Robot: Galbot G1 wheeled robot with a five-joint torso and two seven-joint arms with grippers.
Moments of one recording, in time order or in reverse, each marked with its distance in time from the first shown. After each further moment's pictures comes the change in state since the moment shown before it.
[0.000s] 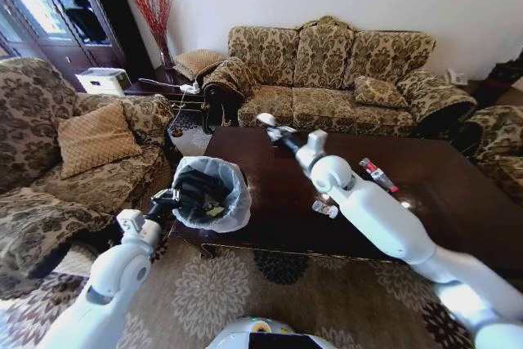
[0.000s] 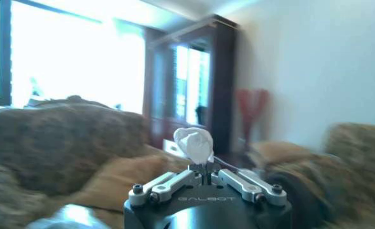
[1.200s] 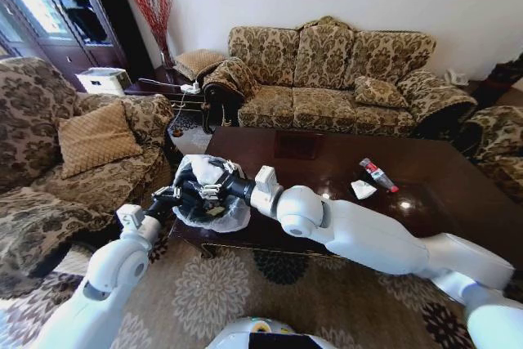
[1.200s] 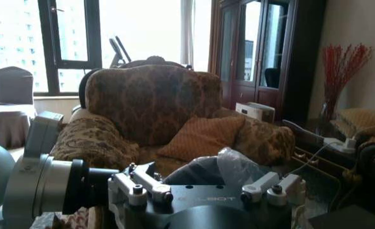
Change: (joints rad) left arm -0.015 0.020 -0.011 -0.013 -0.020 0.027 0.003; right arm 0.039 0.023 -0.242 0.134 0.033 -0.105 0.059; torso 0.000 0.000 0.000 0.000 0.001
